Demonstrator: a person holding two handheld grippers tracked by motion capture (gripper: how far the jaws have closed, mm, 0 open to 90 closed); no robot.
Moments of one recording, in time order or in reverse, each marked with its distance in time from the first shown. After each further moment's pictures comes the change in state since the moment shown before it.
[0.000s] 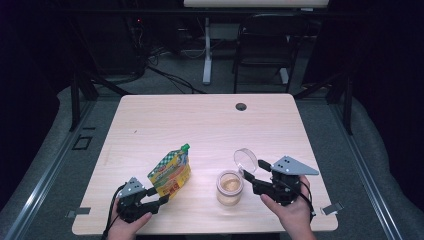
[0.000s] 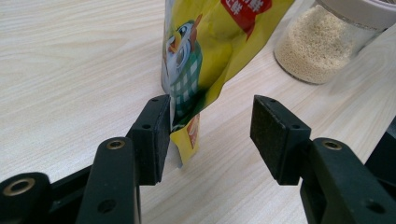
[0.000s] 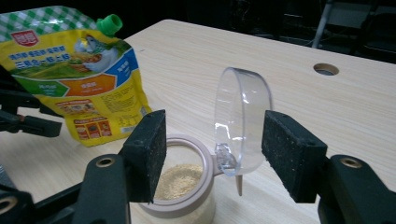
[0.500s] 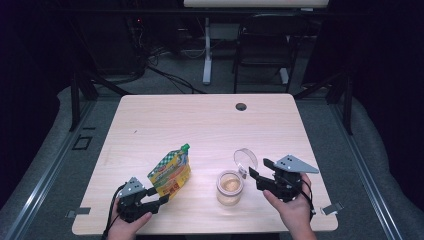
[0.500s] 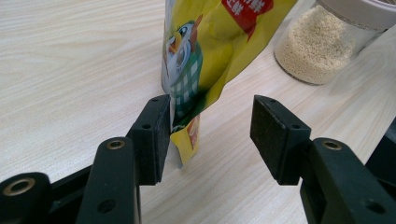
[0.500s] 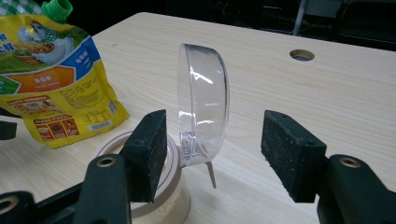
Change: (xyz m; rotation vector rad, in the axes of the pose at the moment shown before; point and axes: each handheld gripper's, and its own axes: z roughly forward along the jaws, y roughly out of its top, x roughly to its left) left arm 0.000 0.000 0.001 0.000 -0.002 -0.001; right arm -0.017 -0.014 0.012 0.011 -0.067 0.039
